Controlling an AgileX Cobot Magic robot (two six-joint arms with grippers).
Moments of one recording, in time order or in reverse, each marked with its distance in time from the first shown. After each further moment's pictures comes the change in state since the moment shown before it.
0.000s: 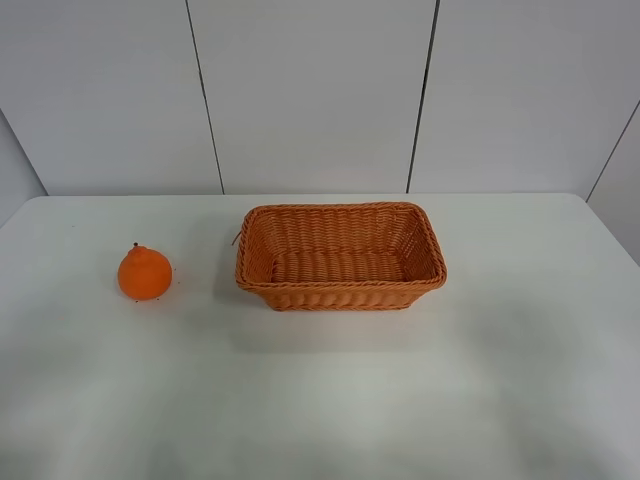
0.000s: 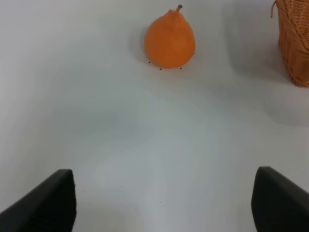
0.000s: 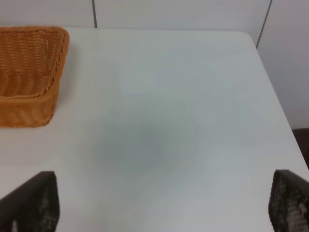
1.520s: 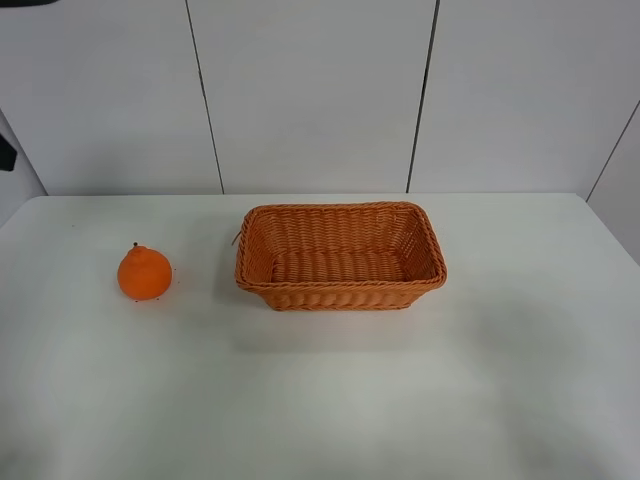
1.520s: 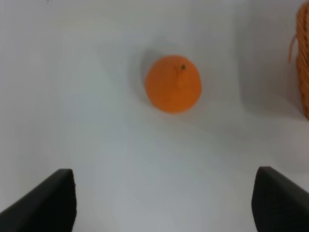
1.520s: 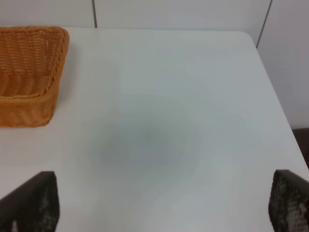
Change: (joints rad) left arm 0.000 1.188 -0.737 0.000 -0.056 0.072; right arm 0.000 0.000 0.000 0.000 0.000 0.000
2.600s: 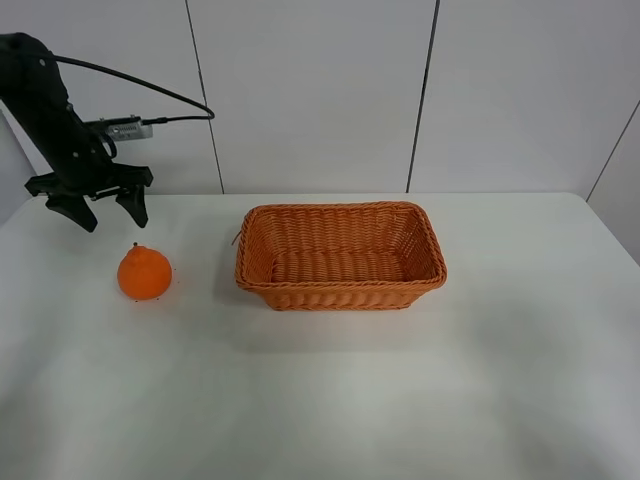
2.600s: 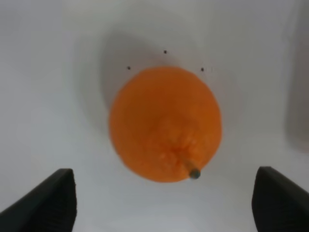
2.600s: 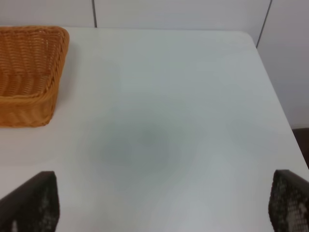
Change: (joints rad) left arm 0.000 0.903 -0.508 -0.072 0.104 0.013; right arm 0.000 0.000 0.000 0.000 0.000 0.000
